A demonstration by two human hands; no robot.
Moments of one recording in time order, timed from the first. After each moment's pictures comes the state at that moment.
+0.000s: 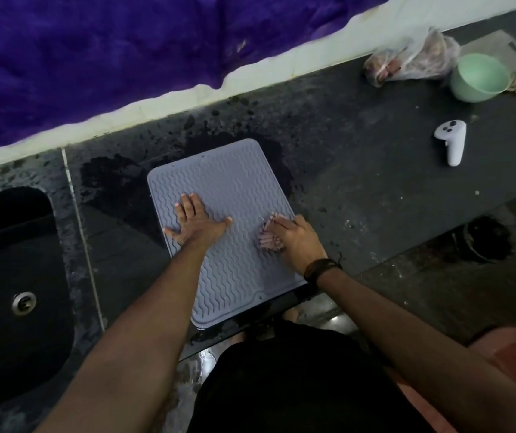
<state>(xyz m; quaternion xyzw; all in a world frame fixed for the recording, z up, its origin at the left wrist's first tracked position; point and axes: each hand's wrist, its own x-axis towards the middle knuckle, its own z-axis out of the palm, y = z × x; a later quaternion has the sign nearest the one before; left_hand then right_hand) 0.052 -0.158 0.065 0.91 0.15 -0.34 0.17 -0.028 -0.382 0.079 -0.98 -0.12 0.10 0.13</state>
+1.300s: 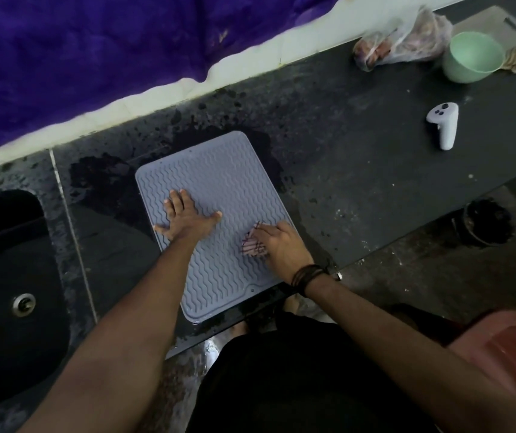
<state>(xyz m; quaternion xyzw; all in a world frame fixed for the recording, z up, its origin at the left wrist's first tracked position) 0.050 -0.160 0.068 0.92 0.15 -0.32 0.16 -0.052 -0.370 0.090 -0.97 -0.15 0.13 0.13</state>
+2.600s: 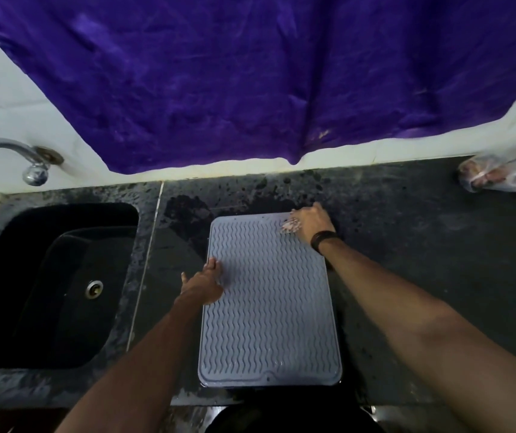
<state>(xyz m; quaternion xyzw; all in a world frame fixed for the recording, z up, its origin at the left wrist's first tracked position) 0.039 -0.094 0.070 0.91 0.15 -0.37 0.09 0.212 -0.343 0.101 -0.97 -0.21 0.14 0.03</state>
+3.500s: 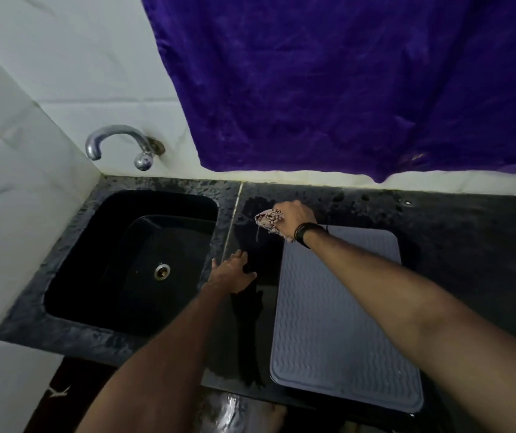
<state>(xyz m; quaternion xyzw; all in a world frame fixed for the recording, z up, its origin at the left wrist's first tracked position) -0.007 0.011 0.123 0.93 0.20 -0.28 0.16 0.151 -0.124 0.169 -0.93 -0.29 0.13 0.19</state>
